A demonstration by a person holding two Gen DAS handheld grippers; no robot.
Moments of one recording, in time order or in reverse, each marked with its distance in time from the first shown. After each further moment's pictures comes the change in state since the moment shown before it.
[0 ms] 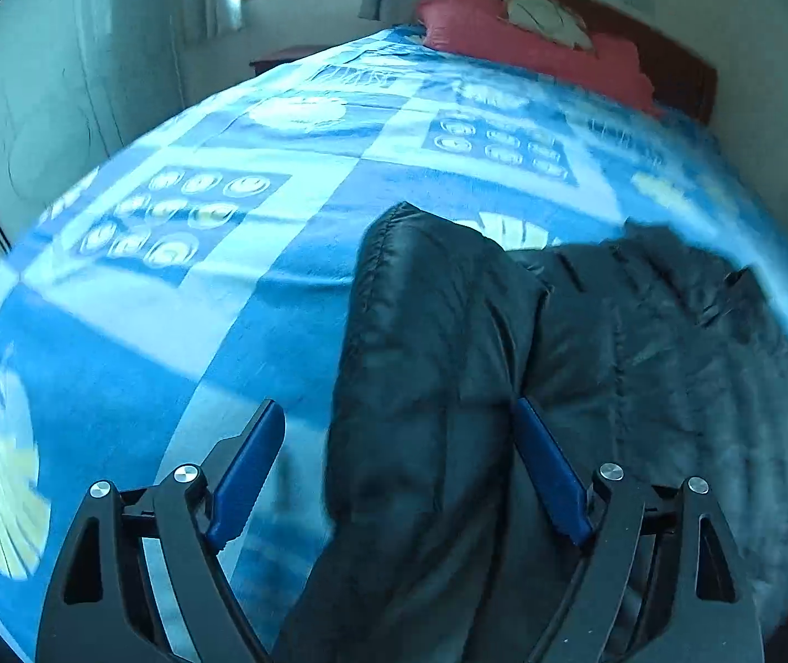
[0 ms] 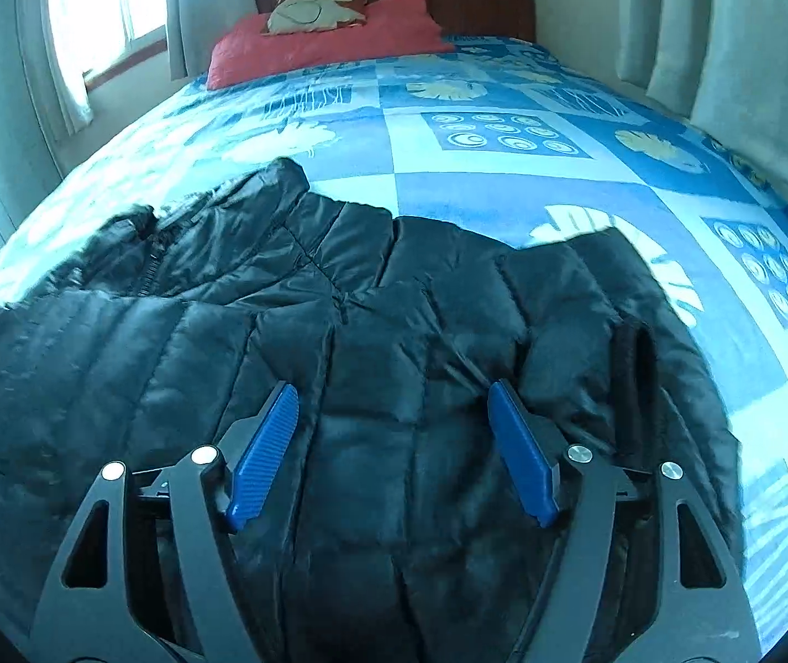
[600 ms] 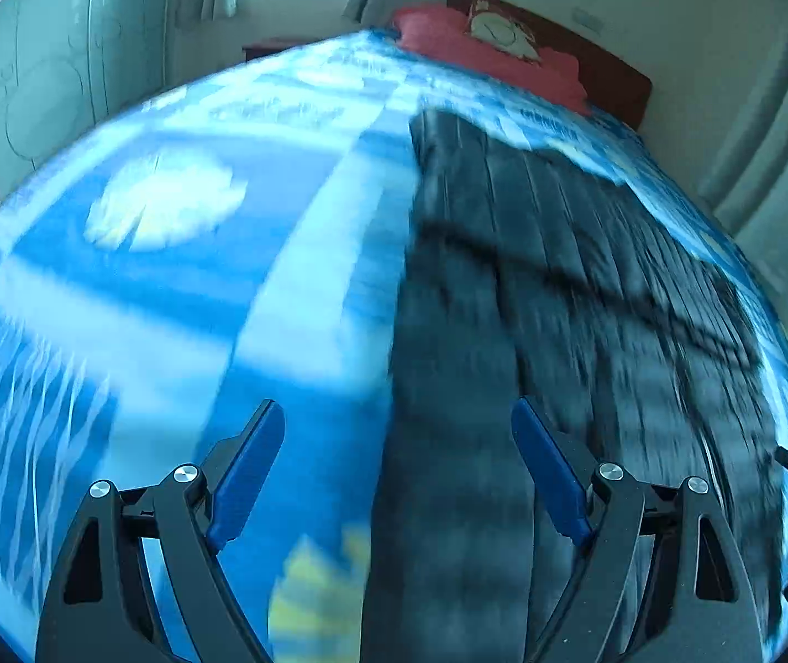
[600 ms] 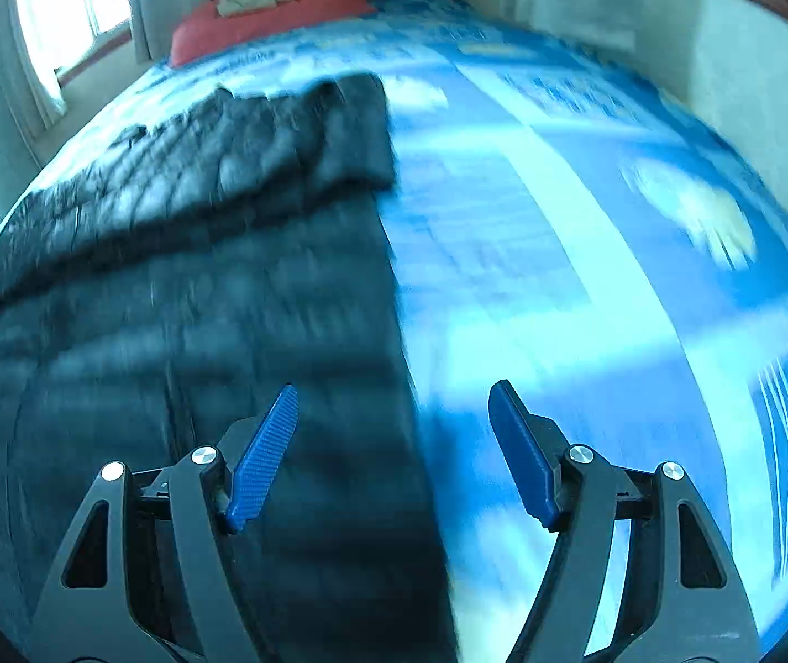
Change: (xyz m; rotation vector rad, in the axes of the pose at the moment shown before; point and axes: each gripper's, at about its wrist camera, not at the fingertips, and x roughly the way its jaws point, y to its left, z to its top) left arm -0.169 0.080 -0.189 0.010 0.023 -0.170; right arm -0.172 -0.107 -0.190 0.088 0.143 -0.084
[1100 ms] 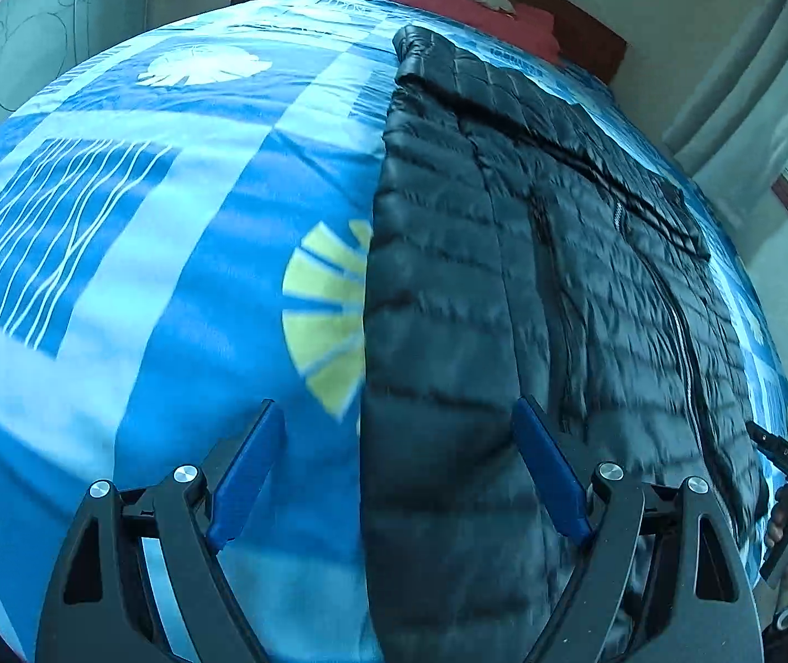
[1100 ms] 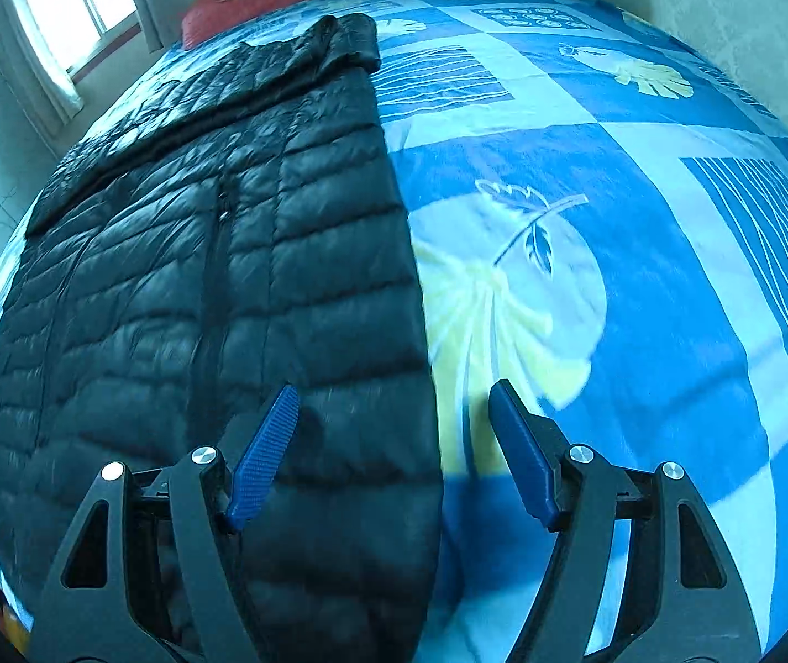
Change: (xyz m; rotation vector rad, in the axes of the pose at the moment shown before) left arm -0.061 0.009 -0.110 0.005 0.115 -0.080; right arm -0.059 -0.016 -0.109 0.043 0.061 0.104
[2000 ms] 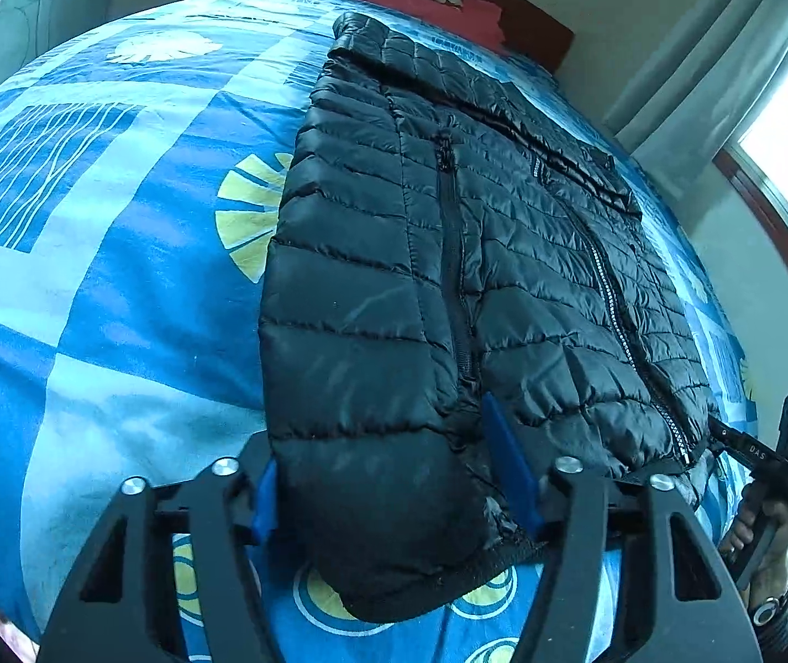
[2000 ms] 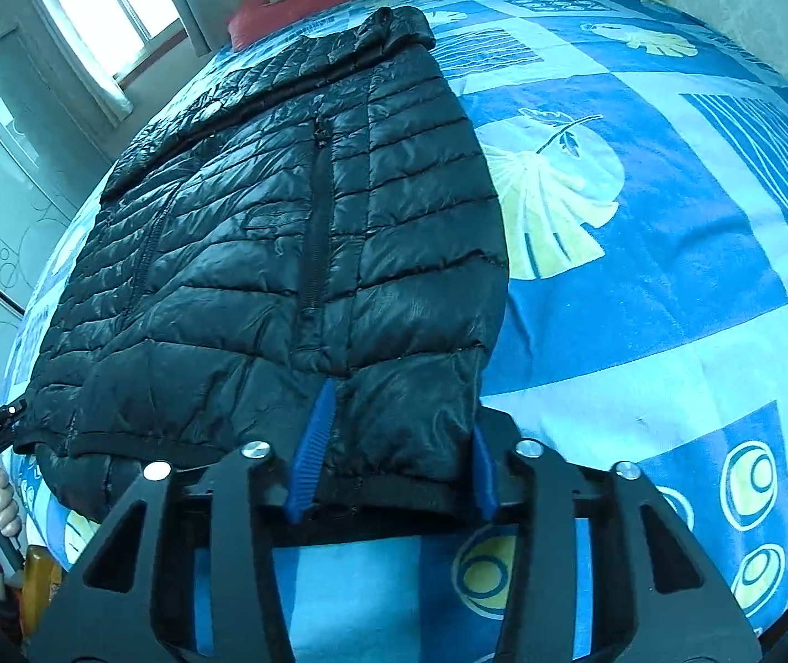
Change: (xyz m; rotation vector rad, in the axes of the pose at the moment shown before) left arm -0.022 -0.020 -0.051 0.034 0.003 -0.137; right arm -0.038 0.014 -0.062 0.002 -0.009 0.142
